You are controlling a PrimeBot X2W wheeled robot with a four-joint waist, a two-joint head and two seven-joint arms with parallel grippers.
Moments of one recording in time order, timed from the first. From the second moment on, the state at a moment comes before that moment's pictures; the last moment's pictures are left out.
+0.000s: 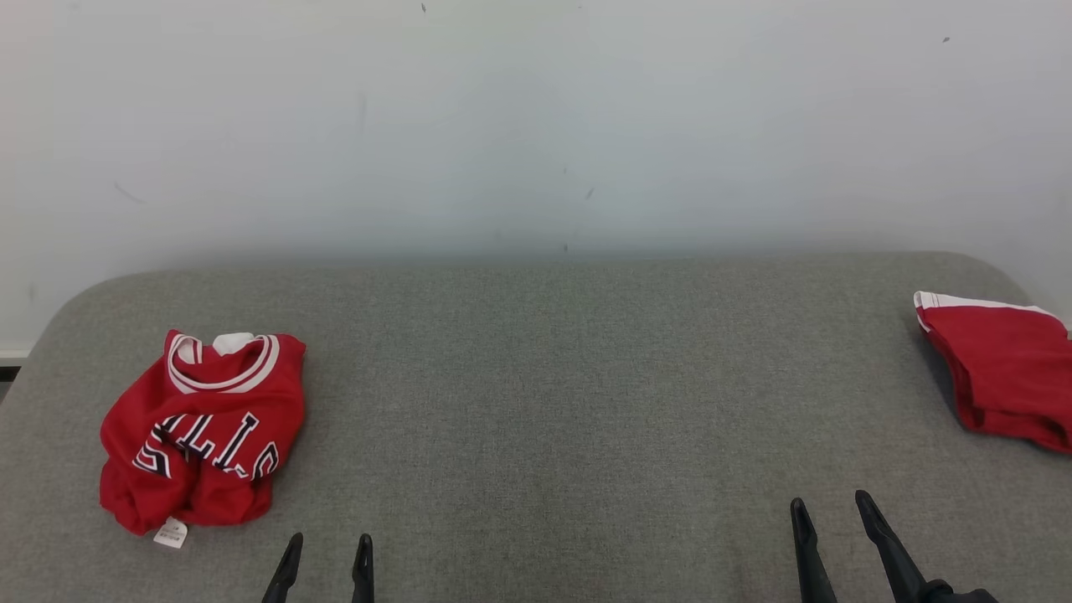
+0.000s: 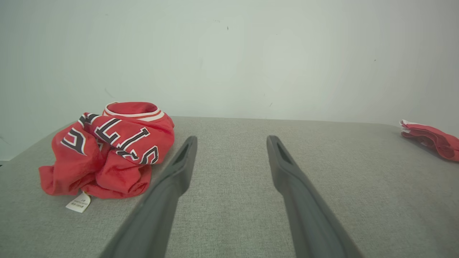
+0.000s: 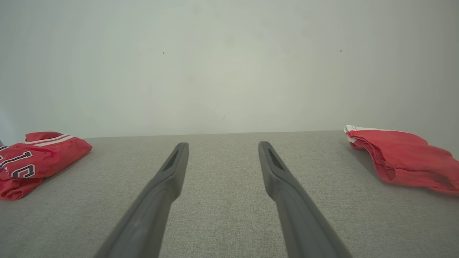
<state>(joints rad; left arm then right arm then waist) 0.16 0.05 -0.10 0.06 -0.15 -0.09 -0.26 0.16 -0.08 0.06 0.05 0.16 0.13 -0.26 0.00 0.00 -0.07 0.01</state>
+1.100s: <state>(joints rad) 0.15 0.05 -0.10 0.07 -0.16 -0.07 -0.26 0.17 -0.07 0.07 0.05 0.16 0.13 -0.26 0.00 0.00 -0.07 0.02</state>
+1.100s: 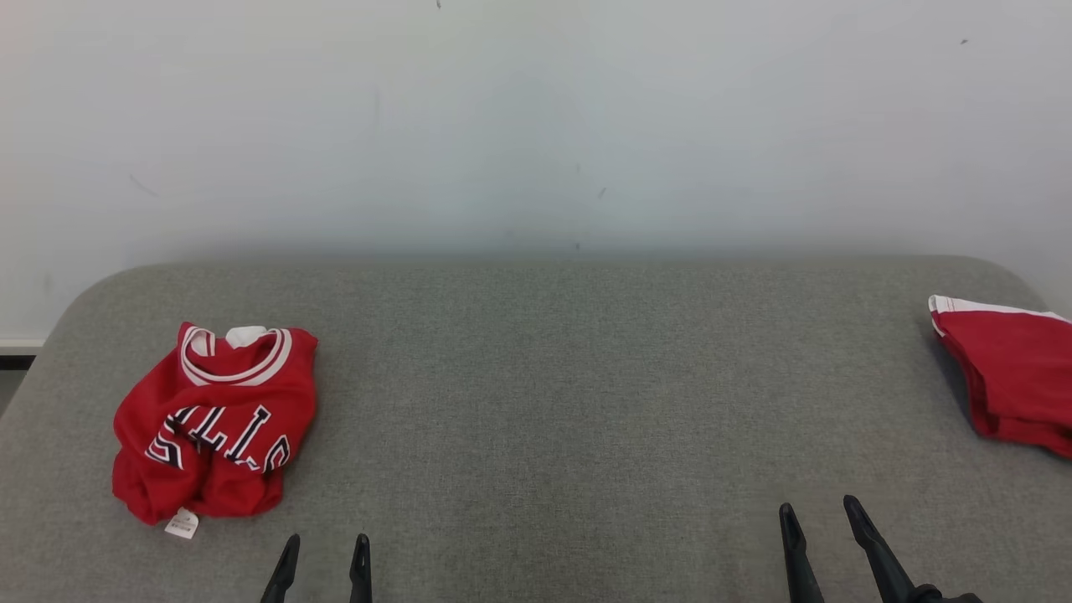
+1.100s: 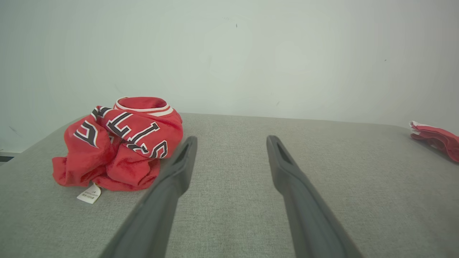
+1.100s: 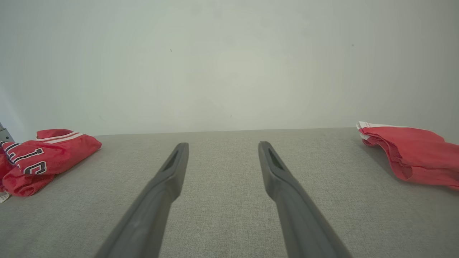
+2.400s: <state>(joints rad) 0.15 0.05 -0.08 0.02 -0.16 -0.04 -0.26 0.16 -0.07 0.13 0.05 0.18 0.13 -0.26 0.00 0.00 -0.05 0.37</state>
